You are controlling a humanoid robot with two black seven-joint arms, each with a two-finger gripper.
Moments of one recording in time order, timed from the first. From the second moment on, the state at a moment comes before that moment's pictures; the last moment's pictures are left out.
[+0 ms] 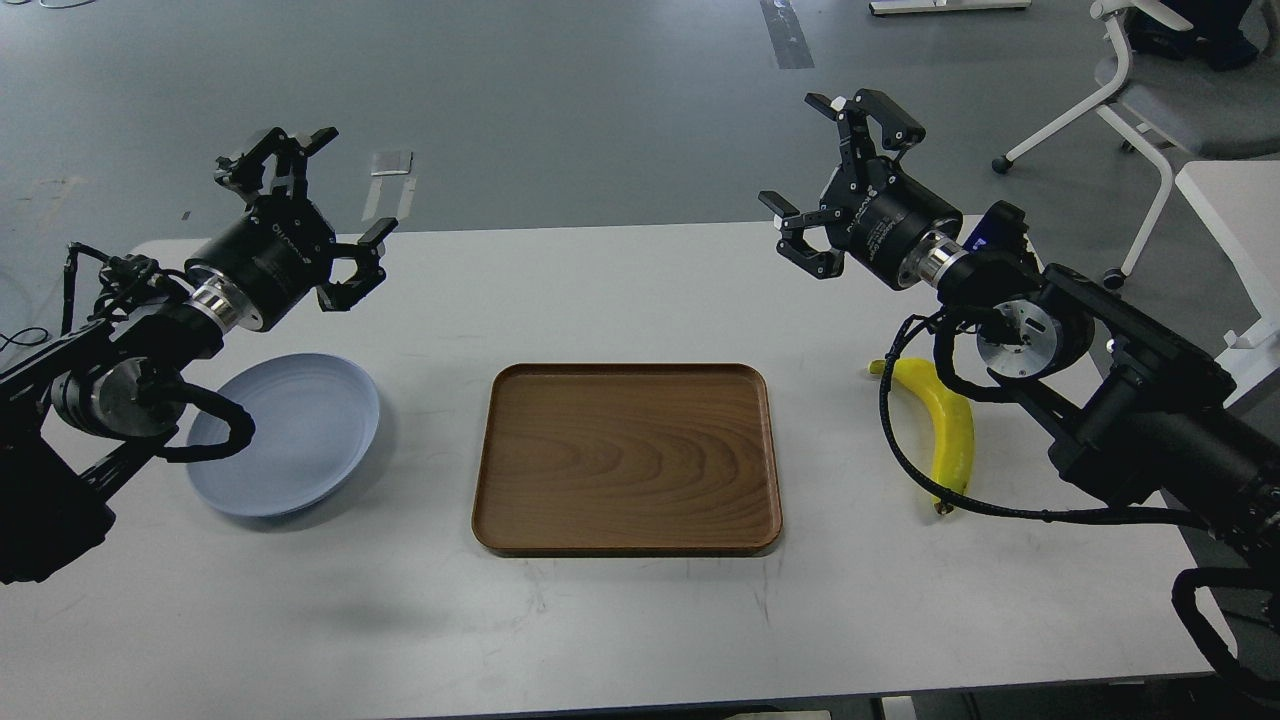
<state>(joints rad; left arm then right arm) -0.70 0.58 -0.65 -1.04 -0.02 -0.27 -0.23 0.81 -0.34 0.66 0.97 -0.10 0.25 0.10</state>
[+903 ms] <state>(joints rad) -0.68 0.60 -0.65 -1.03 -0.02 -0.28 -0.23 0.89 -0.25 0.62 0.86 -0.11 0.24 0.10</state>
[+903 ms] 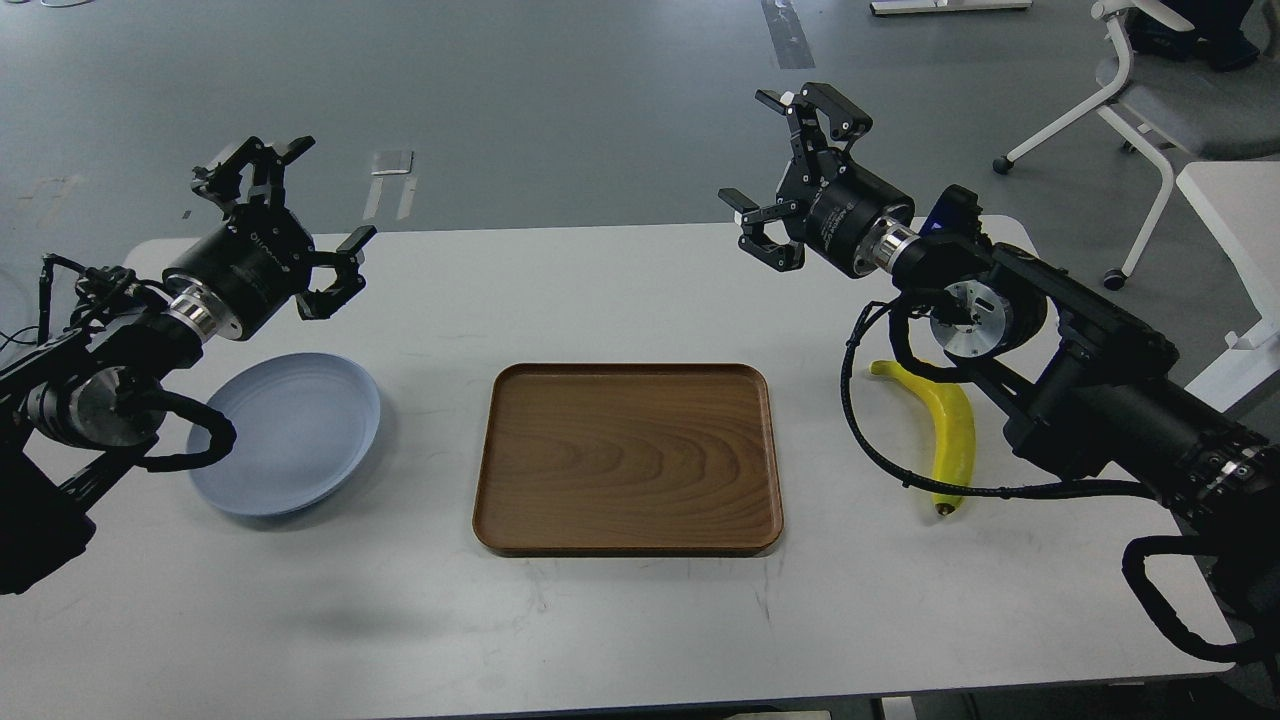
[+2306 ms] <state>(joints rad) -0.71 0.60 -0.66 -1.04 0.35 -0.15 -0.34 0.84 -0.32 0.63 0.87 -0.14 0.26 0.22</state>
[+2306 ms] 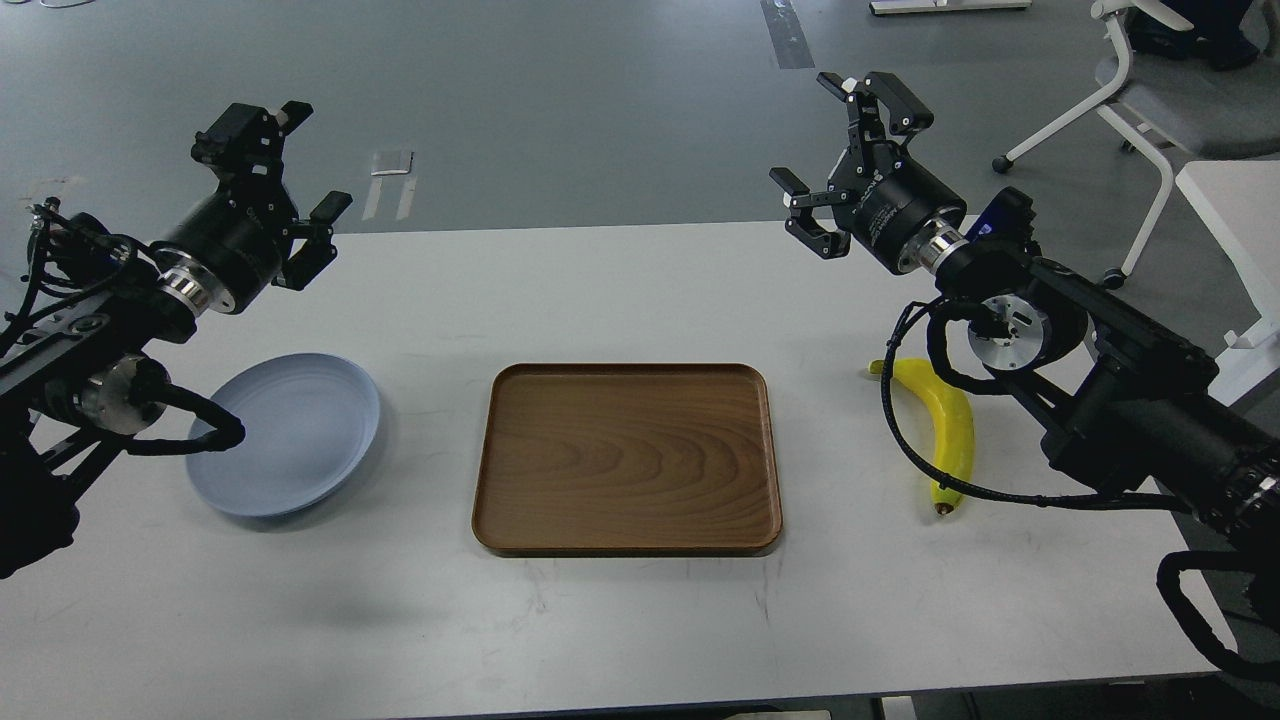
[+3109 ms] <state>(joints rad) -0.69 0.86 -0.15 -0.92 1.31 0.33 -0.48 0.84 -0.33 0.64 0.87 -0.14 0.25 0.22</state>
